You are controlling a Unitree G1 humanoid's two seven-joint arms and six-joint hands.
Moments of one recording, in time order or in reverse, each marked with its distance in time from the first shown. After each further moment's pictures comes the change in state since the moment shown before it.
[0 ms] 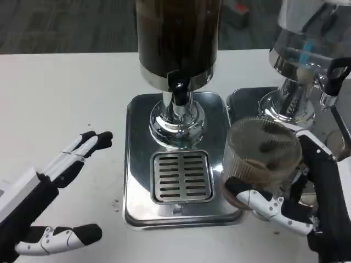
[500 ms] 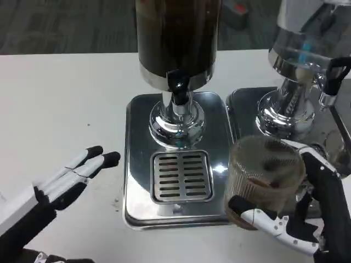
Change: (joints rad) left arm 0.063 0.090 -0.018 -0.036 -0.007 -0.105 0.006; right arm 0.110 -0.010 -0.003 -0.059 -0.011 -0.001 0.035
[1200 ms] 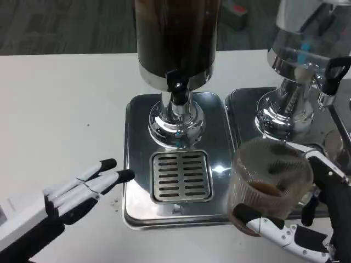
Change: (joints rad) left arm 0.028 0.043 -0.040 -0.053 0.007 -0.021 0.000; right arm 0.058 -0.024 -0.032 -0.027 0.022 -0.085 0.002
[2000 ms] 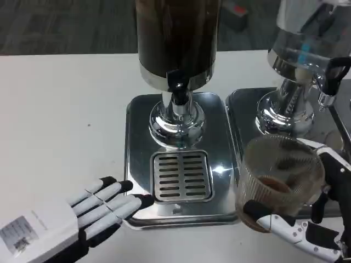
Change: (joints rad) left arm 0.082 -0.066 0.171 -0.272 0.391 0.100 0.071; right arm -0.009 -0.005 -0.059 0.005 0.045 -0.034 0.033
